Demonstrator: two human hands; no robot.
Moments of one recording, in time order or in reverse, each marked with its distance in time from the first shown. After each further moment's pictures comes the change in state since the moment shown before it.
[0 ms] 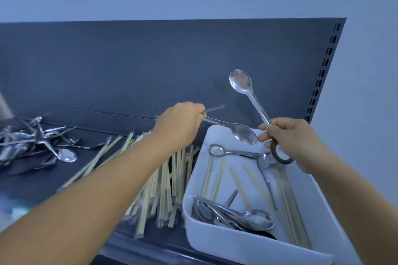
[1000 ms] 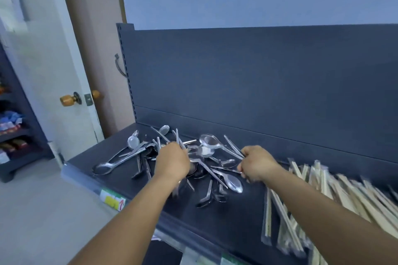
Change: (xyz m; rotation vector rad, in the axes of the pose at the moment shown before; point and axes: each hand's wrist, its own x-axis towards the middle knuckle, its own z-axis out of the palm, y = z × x) left_hand -0.125 -0.470 -0.058 -0.184 -0.006 -0.841; right_hand 0.017 -0.161 0.519 -0.467 -0.441 0.018
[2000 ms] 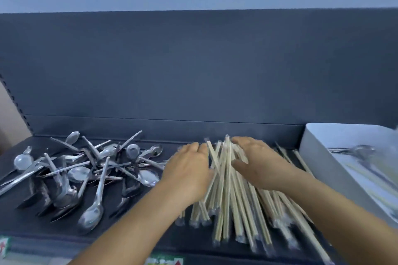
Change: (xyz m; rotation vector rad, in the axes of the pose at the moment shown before) left_hand -0.109 0.140 0.063 0.313 -0.284 0.829; right_hand -0.108 0.113 -0.096 -0.391 0.225 -0.080
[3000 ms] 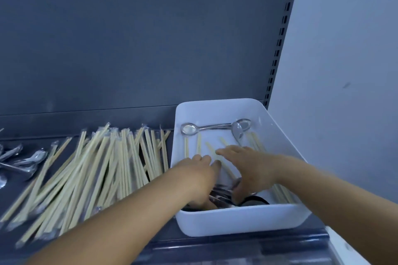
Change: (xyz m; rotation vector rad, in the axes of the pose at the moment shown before) left_hand 0.072 0.328 0.088 0.283 -0.545 0.362; right_hand -0.108 0.316 -0.069 -0.134 -0.463 -0.025
